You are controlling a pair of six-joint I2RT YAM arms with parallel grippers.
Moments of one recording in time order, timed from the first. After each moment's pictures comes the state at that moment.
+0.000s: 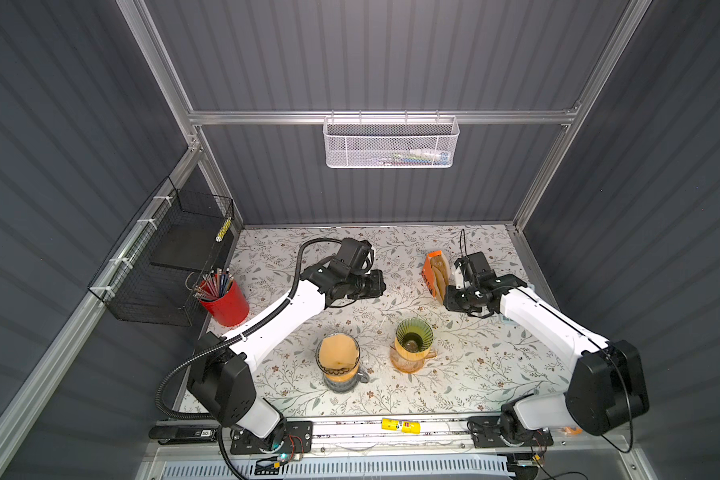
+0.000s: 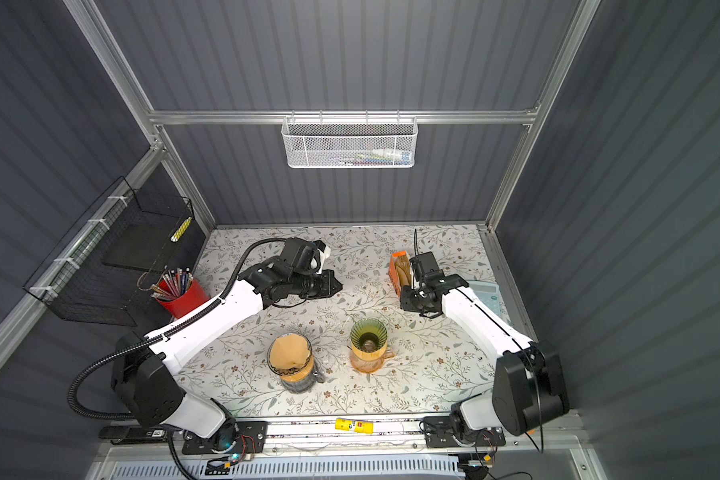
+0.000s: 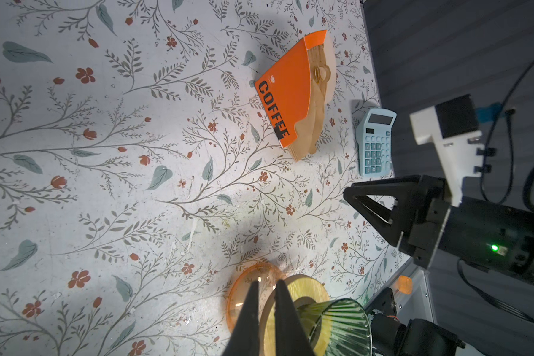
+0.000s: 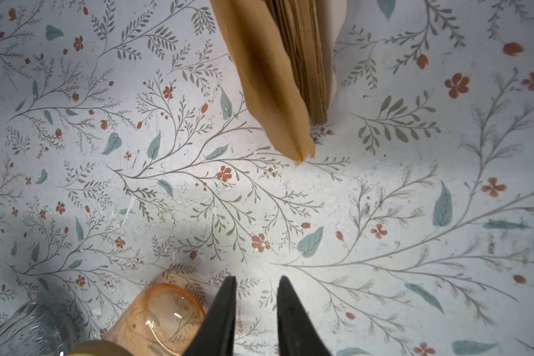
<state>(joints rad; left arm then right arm) -0.68 1.54 1.35 -0.60 0.25 -0.61 0.33 1.44 1.03 -0.68 -0.07 0.37</state>
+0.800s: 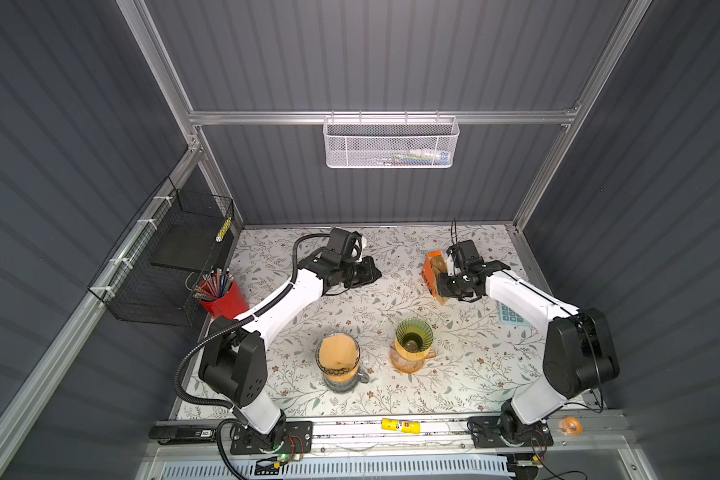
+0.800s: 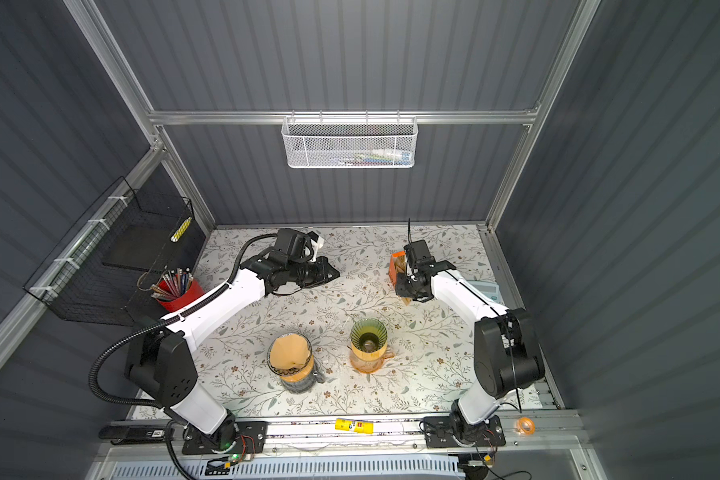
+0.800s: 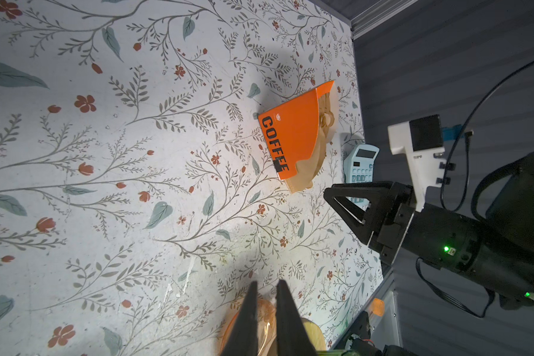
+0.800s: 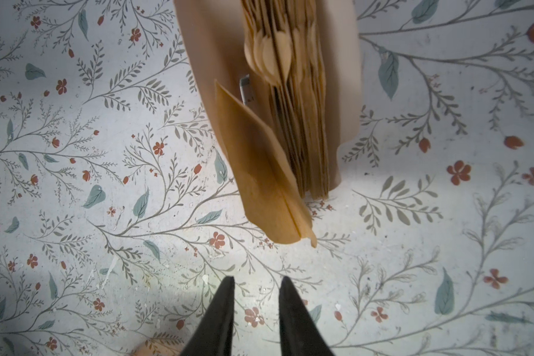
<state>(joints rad) -0.54 1.65 1.37 -0.48 0.41 -0.64 0.31 1.64 1.18 -0.61 -0.04 0.32</state>
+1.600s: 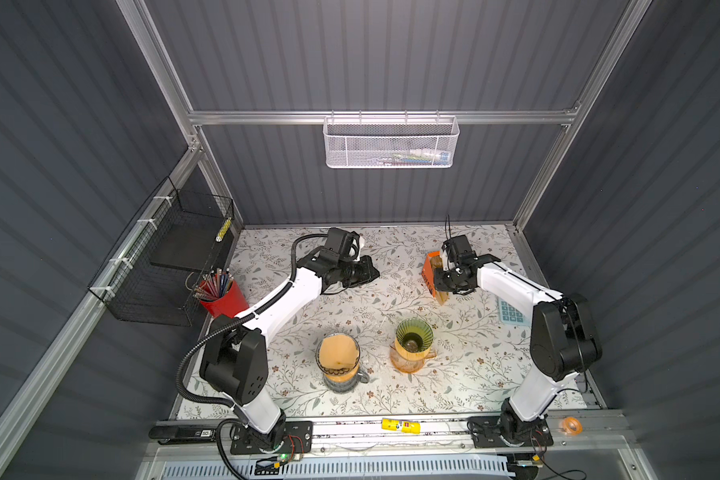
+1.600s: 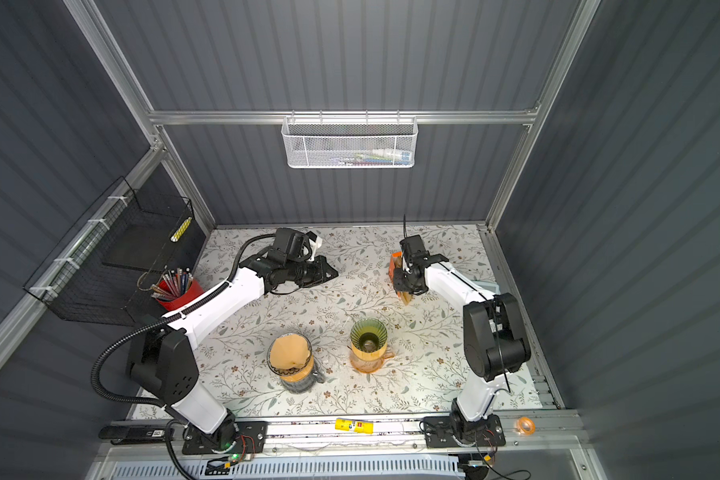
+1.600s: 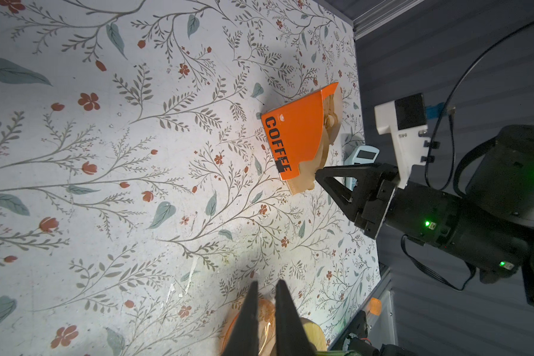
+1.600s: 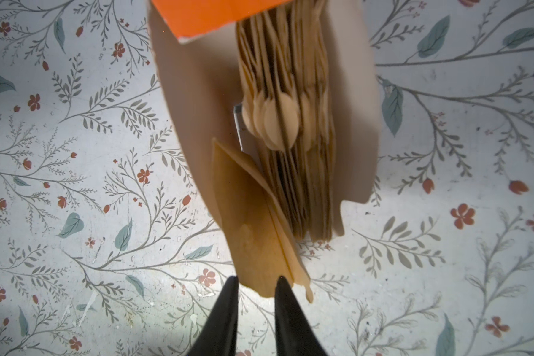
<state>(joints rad) -0.52 1.66 1.37 -0.48 0.43 -0.64 0.31 1.75 1.26 -0.59 -0.02 0.28</state>
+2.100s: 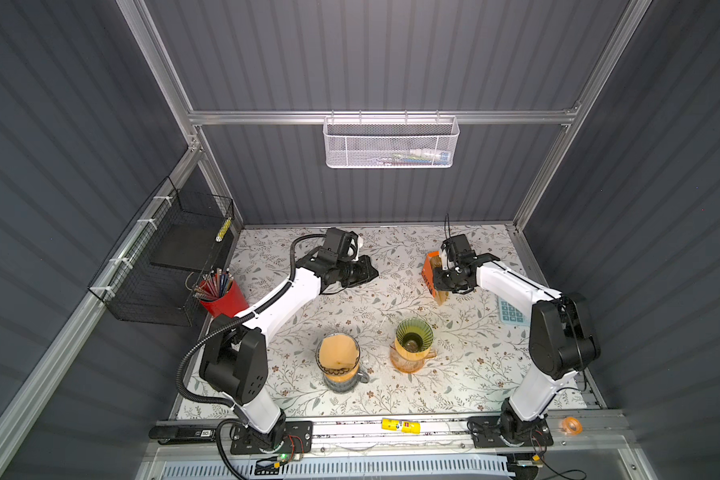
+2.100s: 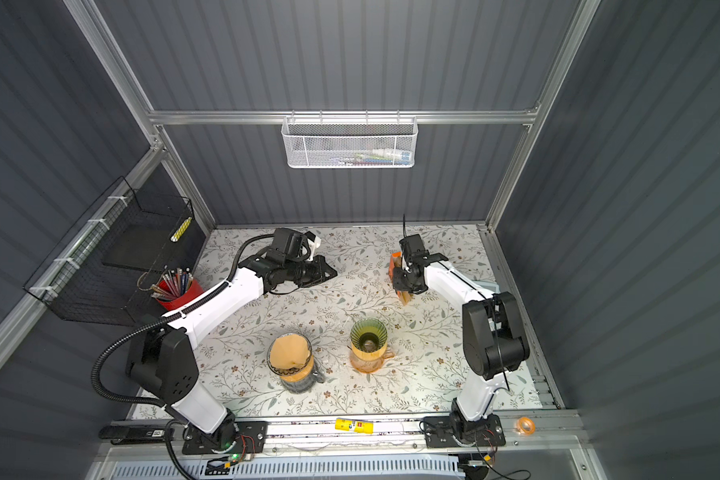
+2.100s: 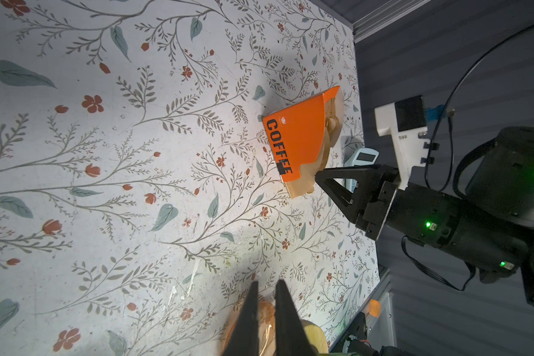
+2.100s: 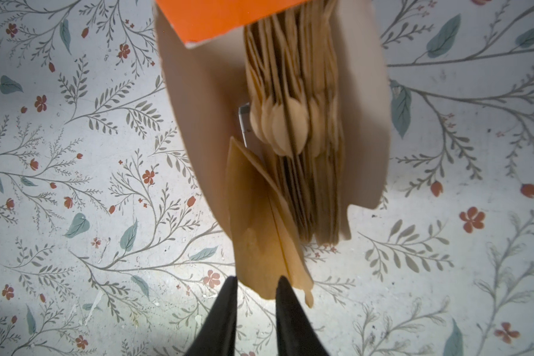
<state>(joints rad) -0.51 1.66 1.35 -0.46 0.44 -0.64 0.31 1.76 1.27 -0.60 -0.04 0.29</state>
